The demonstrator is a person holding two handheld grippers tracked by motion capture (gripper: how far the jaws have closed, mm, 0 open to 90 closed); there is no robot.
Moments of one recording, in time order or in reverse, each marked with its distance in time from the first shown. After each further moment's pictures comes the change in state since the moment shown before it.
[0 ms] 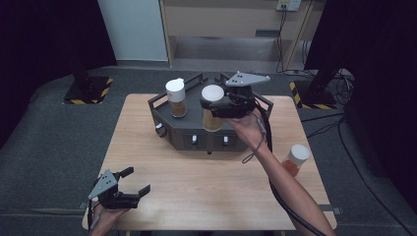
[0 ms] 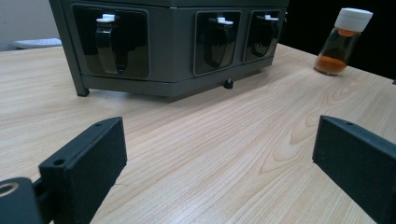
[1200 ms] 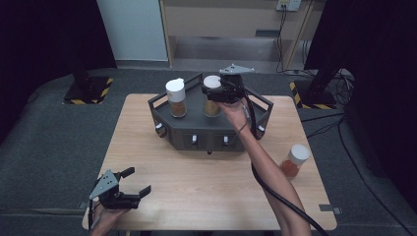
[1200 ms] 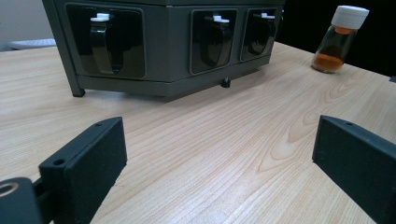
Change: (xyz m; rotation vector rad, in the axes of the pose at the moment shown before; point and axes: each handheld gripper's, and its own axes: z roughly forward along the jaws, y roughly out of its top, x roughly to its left) left arm 0.000 0.000 0.001 0.002 -0.012 0.007; right arm -0.032 -0.020 0.075 0.027 -0.177 0.087
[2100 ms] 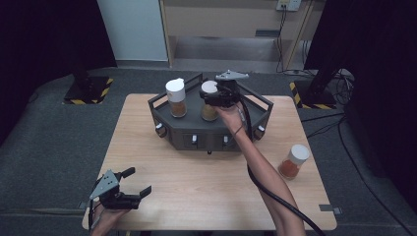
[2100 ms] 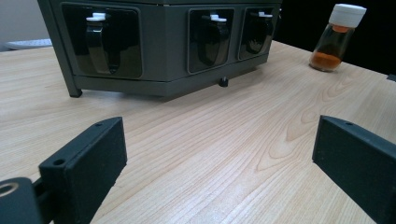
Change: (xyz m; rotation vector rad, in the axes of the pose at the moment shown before) left arm 0.000 0.001 0.001 0.006 -0.009 0.009; right arm -0.002 -0.017 0.021 0.023 0.001 0.000
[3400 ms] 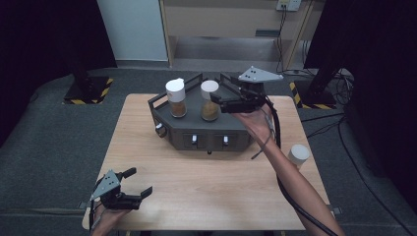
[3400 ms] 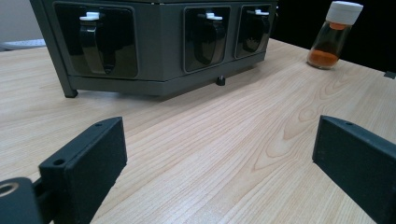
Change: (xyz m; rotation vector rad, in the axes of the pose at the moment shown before) left arm -0.001 0.001 0.002 0.005 -0.009 0.008; right arm 0.006 0.009 -0.115 -0.151 0.094 -0.108
